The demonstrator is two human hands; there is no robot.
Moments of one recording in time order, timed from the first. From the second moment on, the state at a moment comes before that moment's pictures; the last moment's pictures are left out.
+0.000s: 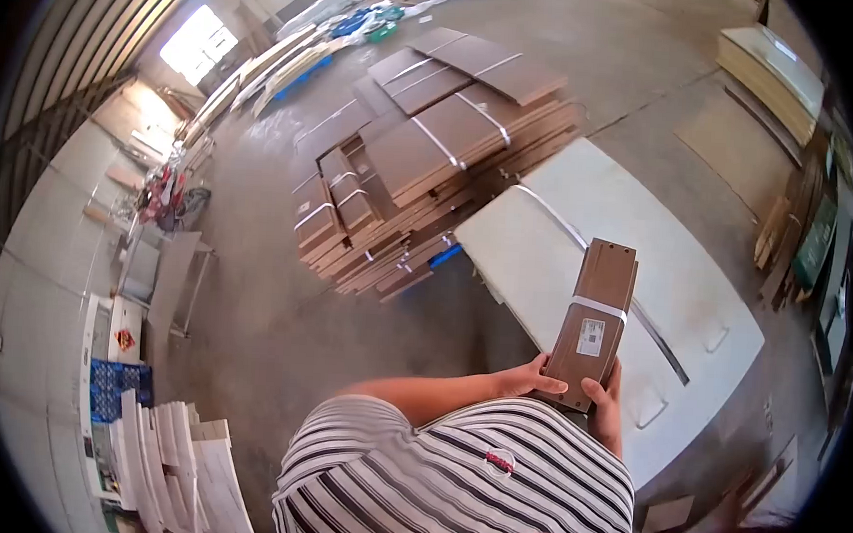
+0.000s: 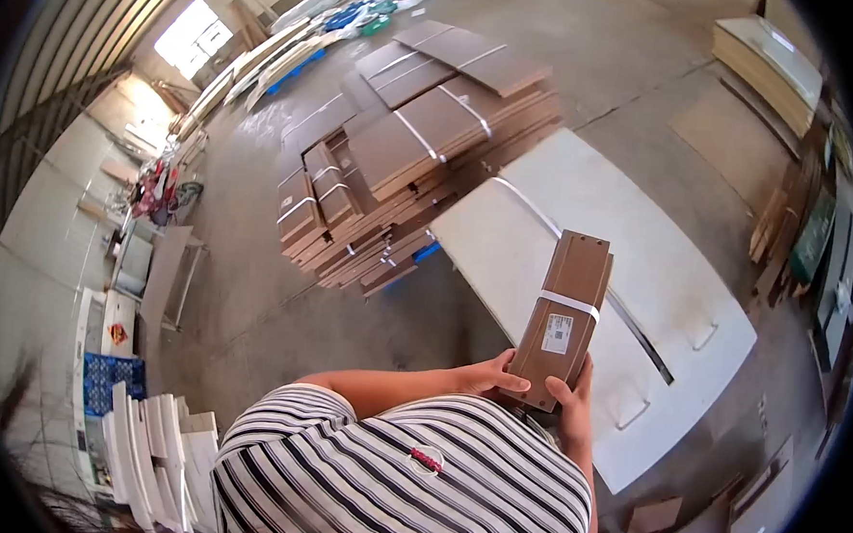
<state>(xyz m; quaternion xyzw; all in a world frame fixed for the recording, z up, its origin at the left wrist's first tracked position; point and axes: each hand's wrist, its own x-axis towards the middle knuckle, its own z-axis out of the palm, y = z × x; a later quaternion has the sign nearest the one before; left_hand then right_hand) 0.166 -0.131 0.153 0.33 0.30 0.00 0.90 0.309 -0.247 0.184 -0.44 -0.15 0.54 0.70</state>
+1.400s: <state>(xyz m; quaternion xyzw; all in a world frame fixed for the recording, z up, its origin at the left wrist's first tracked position) -0.043 0.281 0.099 0.12 0.38 0.42 0.81 0.288 0.000 -0.010 -0.79 -0.54 0.28 0.13</state>
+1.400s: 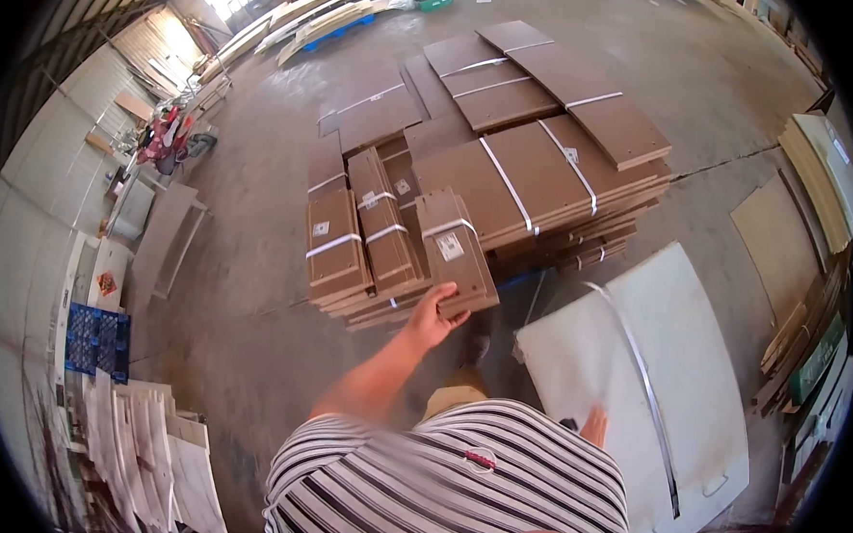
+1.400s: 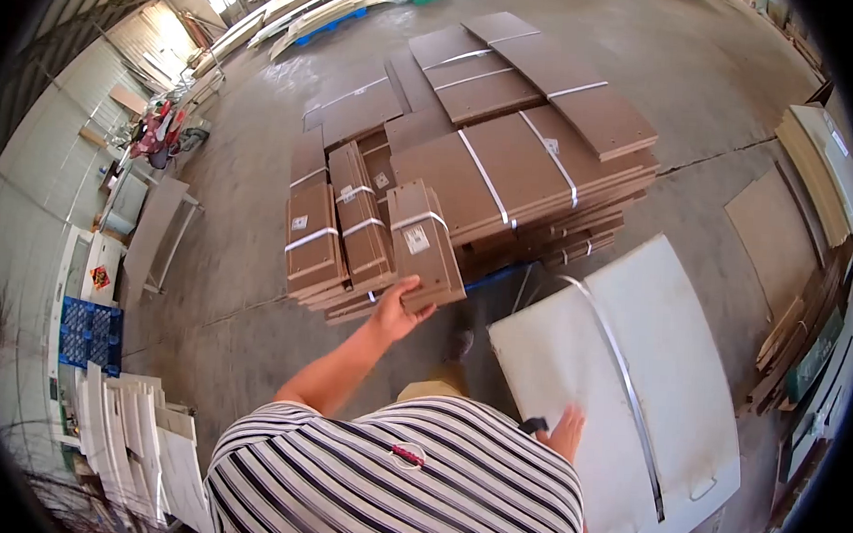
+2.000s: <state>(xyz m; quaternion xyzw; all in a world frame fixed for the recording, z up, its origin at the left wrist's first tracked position) -0.148 0.599 0.079 0.17 0.60 0.43 0.65 0.260 0.054 -0.011 -0.90 -0.32 0.30 -0.07</state>
